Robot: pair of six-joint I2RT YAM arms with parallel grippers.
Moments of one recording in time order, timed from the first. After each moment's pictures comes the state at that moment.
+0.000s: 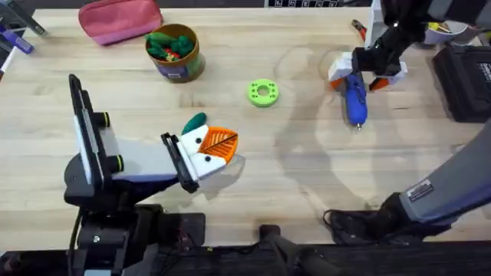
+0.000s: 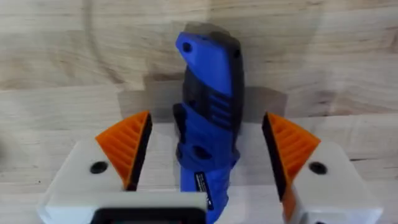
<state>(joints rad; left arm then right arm) -0.01 0.01 0.01 -0.11 1.08 0.05 -0.08 1.95 1.44 -0.97 0.00 0.02</state>
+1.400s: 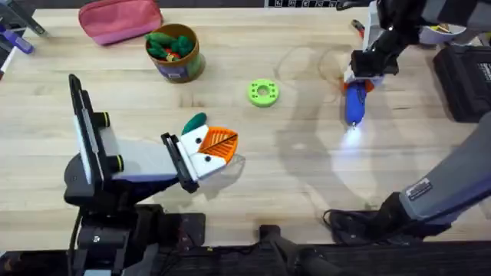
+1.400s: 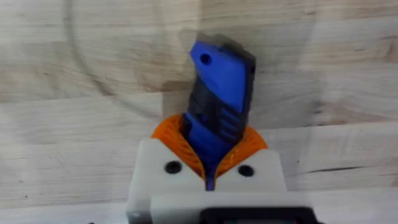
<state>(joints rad) -0.01 0.01 0.01 -0.11 1.08 0.05 -0.08 1.98 1.44 -0.95 0.03 0.00</state>
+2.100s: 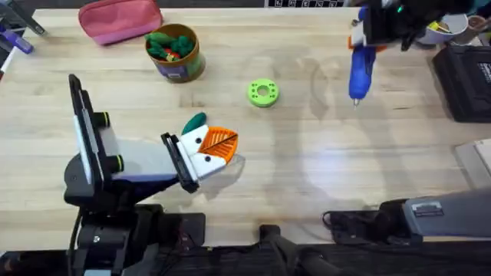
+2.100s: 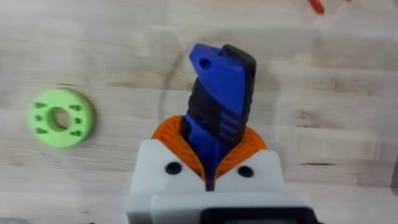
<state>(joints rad) -0.01 0.01 0.01 -0.11 1.08 0.05 0.05 1.61 1.45 -0.95 0.03 0.01</state>
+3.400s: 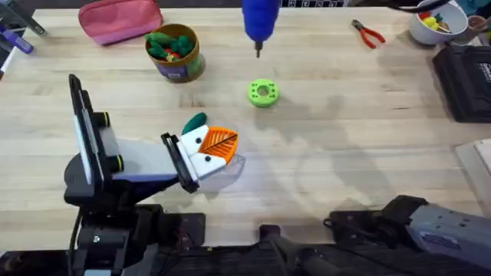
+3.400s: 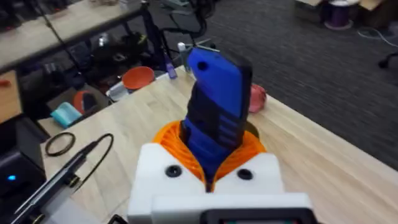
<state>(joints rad) -0.01 0.01 0.01 -0.11 1.08 0.05 0.59 1.25 1.48 -0.40 -0.34 0.09</state>
